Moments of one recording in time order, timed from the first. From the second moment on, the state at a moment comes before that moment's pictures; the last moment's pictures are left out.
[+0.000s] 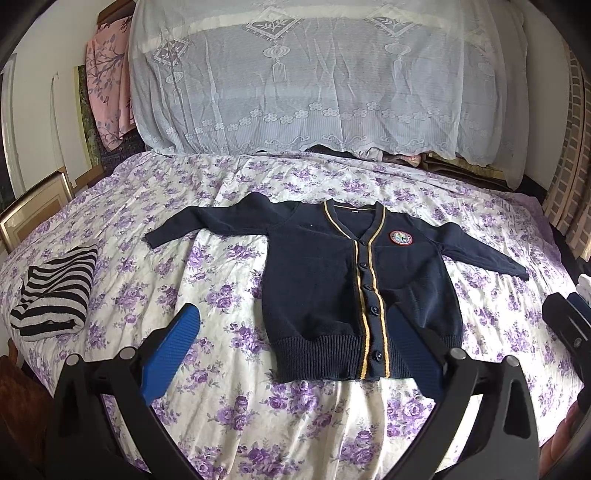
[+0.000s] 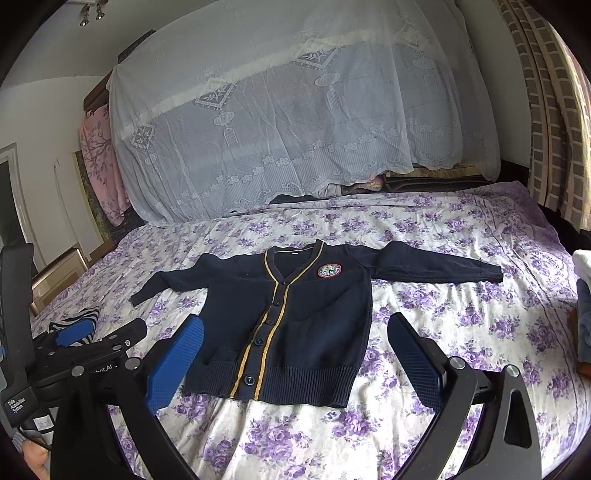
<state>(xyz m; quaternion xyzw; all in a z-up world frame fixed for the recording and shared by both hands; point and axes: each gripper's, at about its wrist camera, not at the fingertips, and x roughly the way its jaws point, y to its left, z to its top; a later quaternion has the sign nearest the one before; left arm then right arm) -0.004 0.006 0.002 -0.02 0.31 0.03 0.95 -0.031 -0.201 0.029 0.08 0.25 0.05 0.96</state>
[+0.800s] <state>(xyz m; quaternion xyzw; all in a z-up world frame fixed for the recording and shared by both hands) -0.003 0.006 0.001 -0.02 0.31 0.04 0.95 -0.032 -0.203 0.031 0.08 0.24 0.05 0.97</state>
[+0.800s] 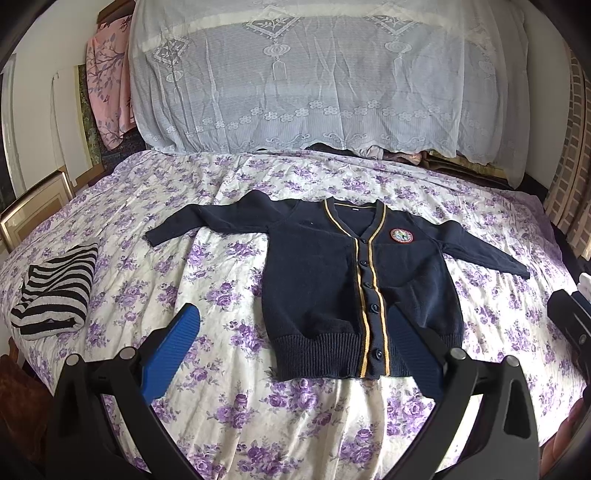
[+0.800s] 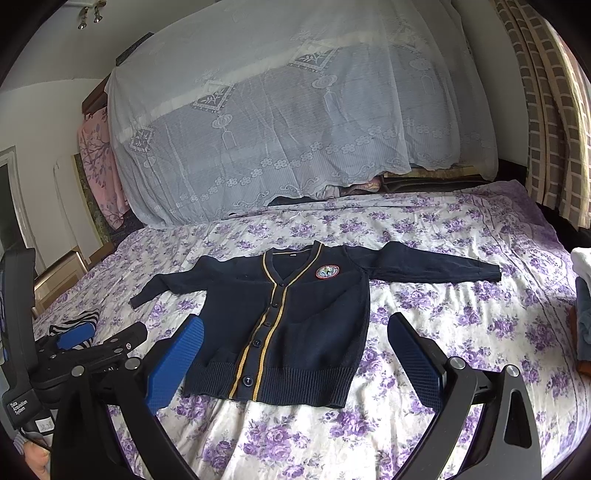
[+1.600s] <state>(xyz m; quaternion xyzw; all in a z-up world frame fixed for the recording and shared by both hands) 0.019 0.019 -0.021 -0.03 0.34 0.04 0.94 -0.016 -0.216 0.015 0.09 0.26 0.04 0.96</state>
